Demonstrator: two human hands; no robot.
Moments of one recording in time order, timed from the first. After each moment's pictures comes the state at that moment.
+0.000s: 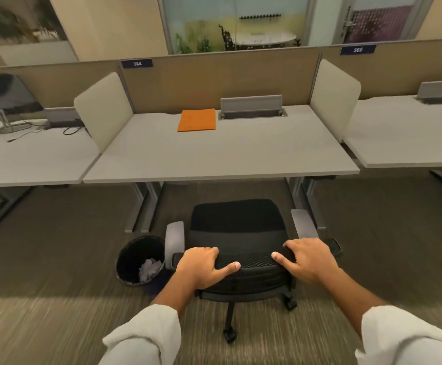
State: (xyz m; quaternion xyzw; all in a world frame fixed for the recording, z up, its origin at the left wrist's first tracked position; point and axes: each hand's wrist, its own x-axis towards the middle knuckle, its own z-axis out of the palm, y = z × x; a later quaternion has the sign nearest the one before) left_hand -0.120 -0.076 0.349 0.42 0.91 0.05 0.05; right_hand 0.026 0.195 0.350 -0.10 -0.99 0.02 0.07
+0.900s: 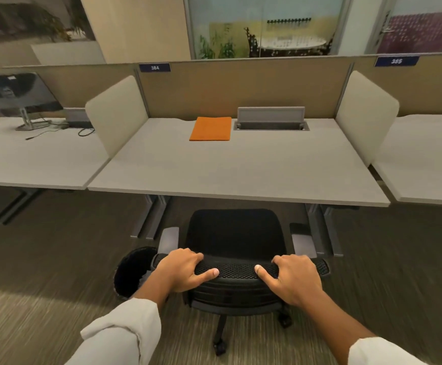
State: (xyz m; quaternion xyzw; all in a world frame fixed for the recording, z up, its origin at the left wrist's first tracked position) left_hand -0.221 -0.061 0.359 0.44 0.90 0.02 0.04; right_hand -0.072 0.206 0.352 -0.12 -0.99 0.02 0.06
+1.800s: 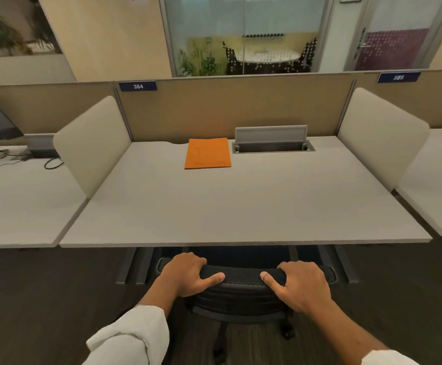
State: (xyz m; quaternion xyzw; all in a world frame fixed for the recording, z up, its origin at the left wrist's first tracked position) left_hand -0.474 -0.043 0.351 0.47 0.88 0.04 0.03; right_hand -0.293 0.206 0.352 -0.19 -0.98 0.01 0.07
